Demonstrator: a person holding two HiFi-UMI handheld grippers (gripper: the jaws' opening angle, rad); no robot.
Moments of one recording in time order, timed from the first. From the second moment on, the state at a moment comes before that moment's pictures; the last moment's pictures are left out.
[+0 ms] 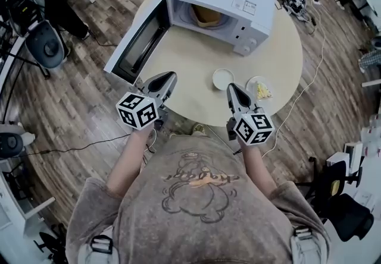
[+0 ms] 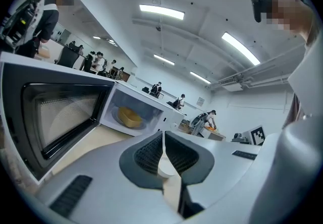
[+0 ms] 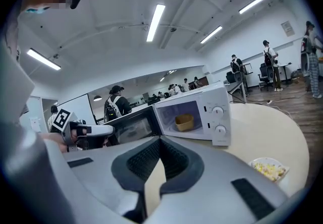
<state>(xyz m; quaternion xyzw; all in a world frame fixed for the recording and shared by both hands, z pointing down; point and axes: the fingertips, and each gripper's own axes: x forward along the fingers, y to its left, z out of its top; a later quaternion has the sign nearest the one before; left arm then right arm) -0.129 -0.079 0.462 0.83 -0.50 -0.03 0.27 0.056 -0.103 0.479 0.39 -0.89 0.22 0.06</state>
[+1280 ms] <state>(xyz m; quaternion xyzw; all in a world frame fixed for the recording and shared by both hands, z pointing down) -0.141 -0.070 0.506 0.81 -0.56 0.04 0.15 0.069 -0.093 0.496 0.43 -0.89 0.16 0.09</state>
